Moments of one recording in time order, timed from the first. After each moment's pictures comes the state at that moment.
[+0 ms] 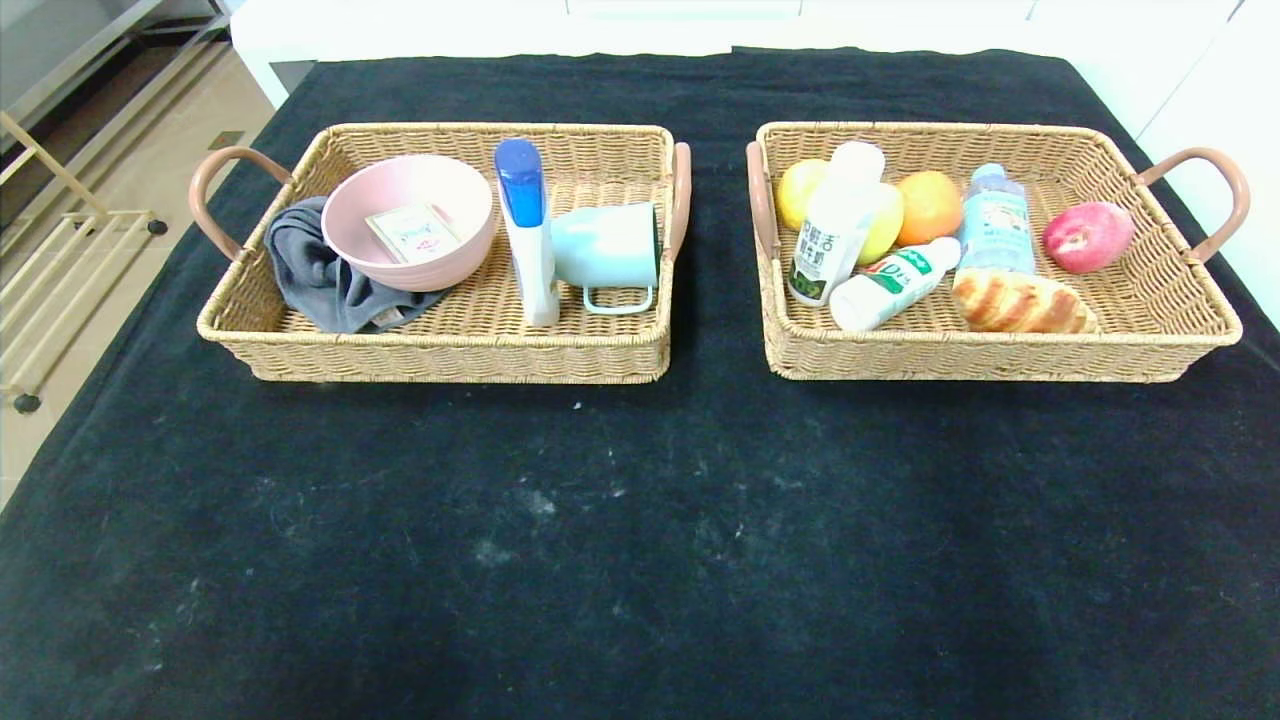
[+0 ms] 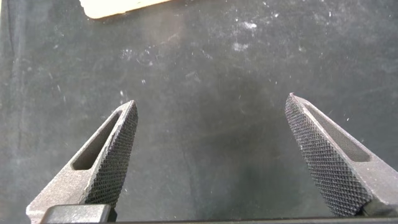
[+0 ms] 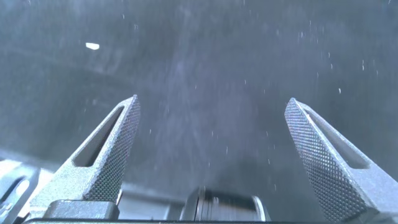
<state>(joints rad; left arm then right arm) 0.00 0.09 -0.51 0.45 -0.22 0.14 0.02 0.09 -0.67 0.79 0.19 -0.07</state>
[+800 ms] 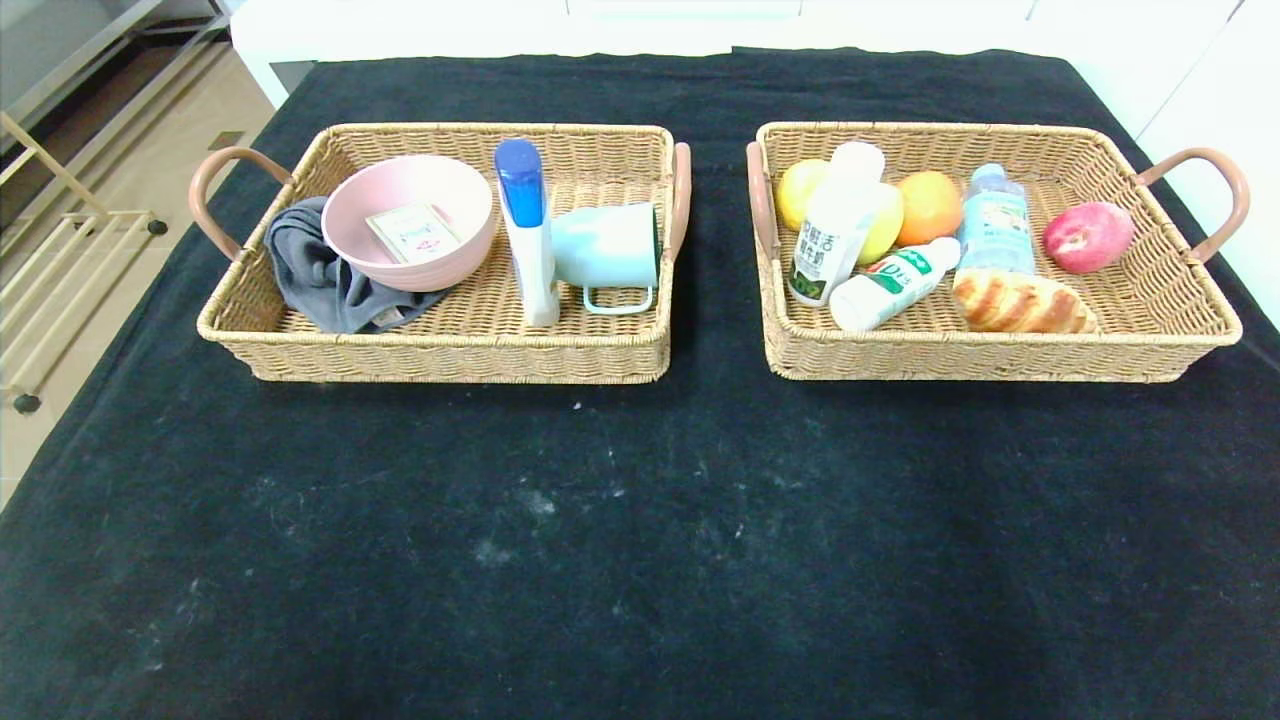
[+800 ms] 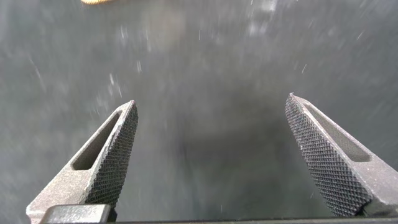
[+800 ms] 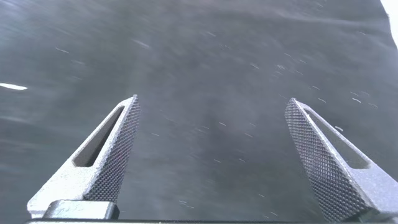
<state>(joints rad) 0.00 0.00 -0.08 0.05 -0.18 0.13 0.01 0.00 -0.05 0.03 0.06 -0.09</state>
